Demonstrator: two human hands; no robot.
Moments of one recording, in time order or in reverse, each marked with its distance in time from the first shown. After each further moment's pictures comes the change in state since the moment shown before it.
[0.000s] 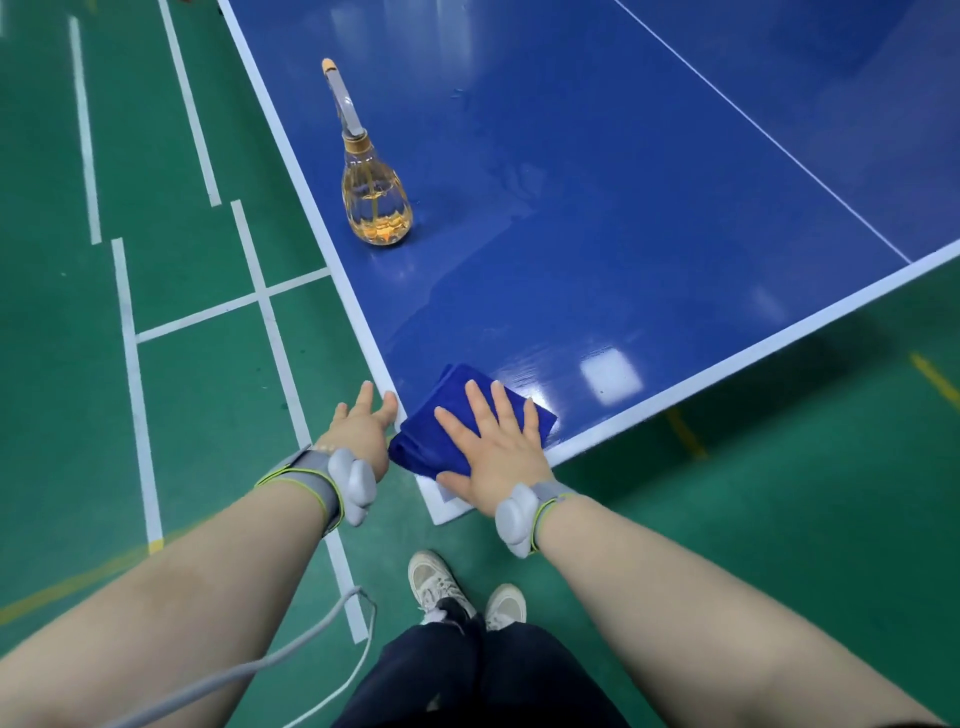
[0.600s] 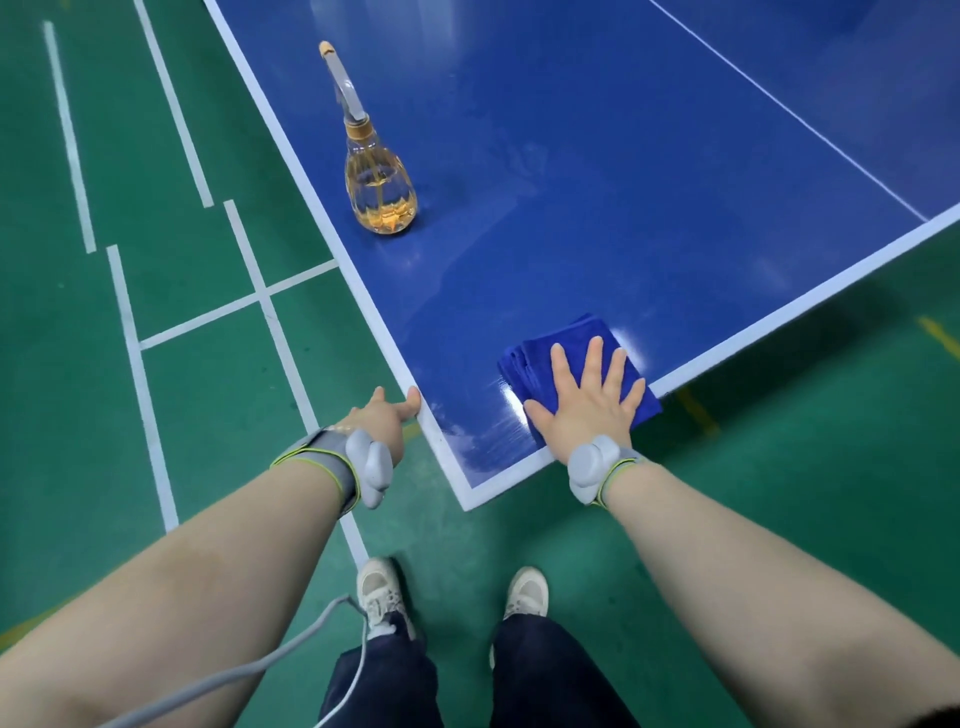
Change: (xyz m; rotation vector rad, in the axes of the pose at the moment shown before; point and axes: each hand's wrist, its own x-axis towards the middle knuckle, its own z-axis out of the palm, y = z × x) left_hand -0.006 -0.003 -0.021 0.131 -0.150 0.016; right_hand 0.001 0.044 -0.004 0.090 0.185 0.496
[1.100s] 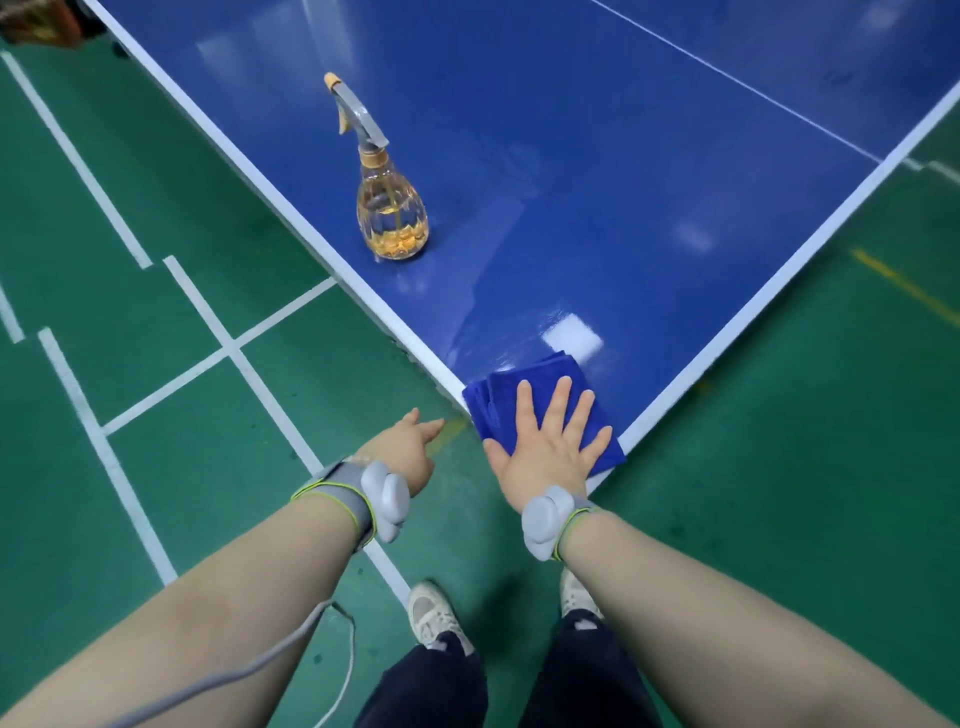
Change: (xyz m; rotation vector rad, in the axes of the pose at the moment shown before) left_hand 0.041 -0.091 -0.003 -0.046 0.109 0.377; right_hand -0.049 -0.152 0.040 0.151 -0.016 0.252
